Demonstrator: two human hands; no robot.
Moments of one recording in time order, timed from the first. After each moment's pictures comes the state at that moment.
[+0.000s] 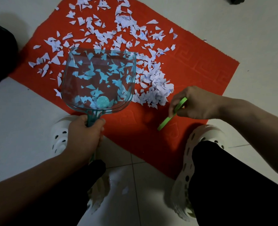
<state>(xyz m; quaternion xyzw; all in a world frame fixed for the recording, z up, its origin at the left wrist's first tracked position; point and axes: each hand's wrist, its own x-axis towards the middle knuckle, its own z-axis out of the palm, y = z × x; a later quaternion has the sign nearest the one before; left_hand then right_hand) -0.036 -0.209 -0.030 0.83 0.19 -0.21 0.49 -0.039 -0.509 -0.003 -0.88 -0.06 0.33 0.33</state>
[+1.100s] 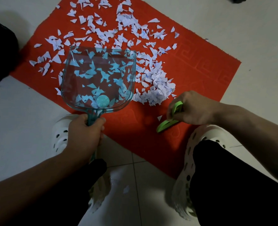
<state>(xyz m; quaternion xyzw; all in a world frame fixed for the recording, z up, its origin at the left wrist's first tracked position) -0.035 -0.207 -0.026 0.84 0.17 -0.21 0.46 -0.047 -0.493 -0.009 -0.89 -0.04 0.32 0.31</state>
